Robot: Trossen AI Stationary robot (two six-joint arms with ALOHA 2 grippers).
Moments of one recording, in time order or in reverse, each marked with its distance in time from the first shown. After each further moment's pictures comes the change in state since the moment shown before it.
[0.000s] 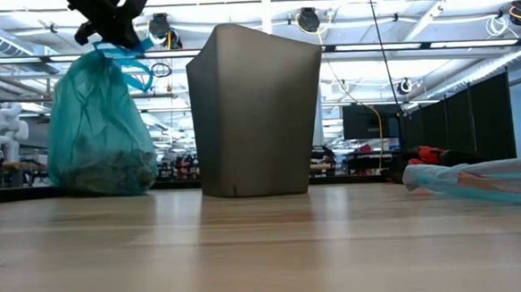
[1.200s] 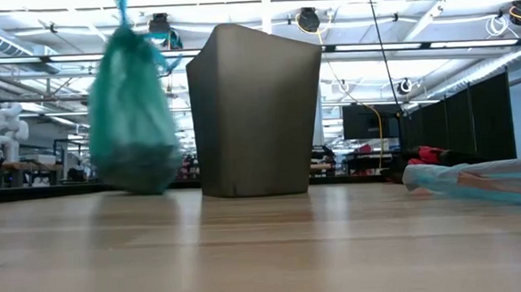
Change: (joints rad) left arm -0.001 0.117 0.558 -0.143 -0.090 0.128; right arm -0.010 -0.026 0.000 0.050 0.000 0.031
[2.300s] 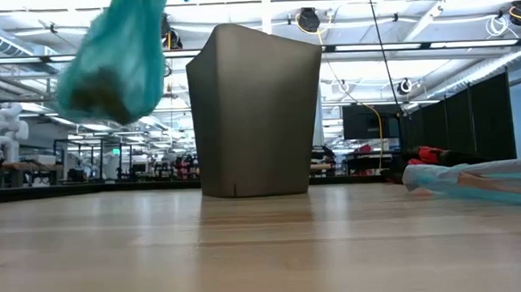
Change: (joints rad) left arm 0.008 0.470 0.807 -0.073 0.161 0.142; right arm 0.012 0.000 0.000 0.036 0.004 -0.045
